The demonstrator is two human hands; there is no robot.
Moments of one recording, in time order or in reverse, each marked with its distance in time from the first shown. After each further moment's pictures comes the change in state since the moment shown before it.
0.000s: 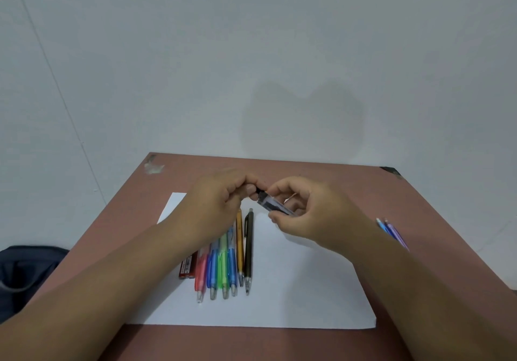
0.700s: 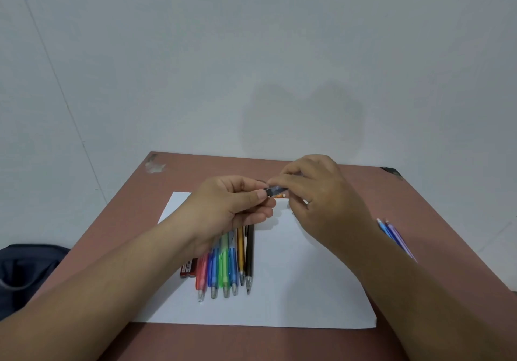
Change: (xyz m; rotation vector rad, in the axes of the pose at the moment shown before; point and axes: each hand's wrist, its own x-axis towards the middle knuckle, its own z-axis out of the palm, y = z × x) left_hand -0.001 0.020 0.003 -0.947 -0.102 -0.678; right_hand 0.017 0.028 0.005 -0.594 0.377 -0.555
